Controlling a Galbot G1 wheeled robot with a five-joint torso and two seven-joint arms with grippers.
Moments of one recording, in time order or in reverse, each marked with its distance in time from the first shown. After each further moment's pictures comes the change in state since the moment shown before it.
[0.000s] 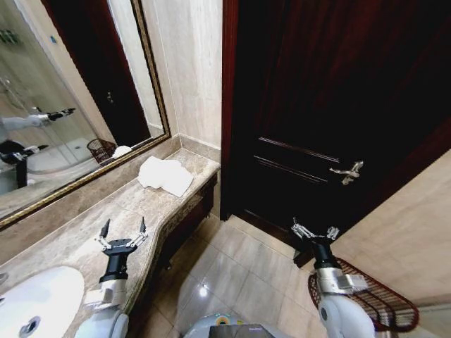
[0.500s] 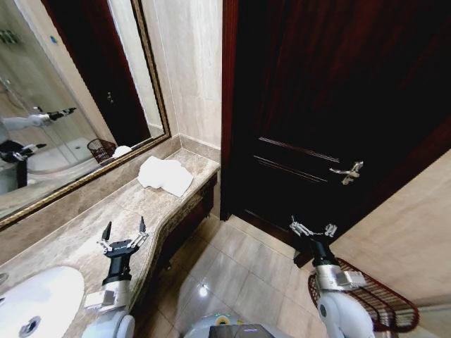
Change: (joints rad) left arm 0.001 -0.032 0.010 -0.004 -0.003 -0.012 -0.006; right arm 0.007 -0.005 0.004 -0.001 -0.009 -0.015 -0.016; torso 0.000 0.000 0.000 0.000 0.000
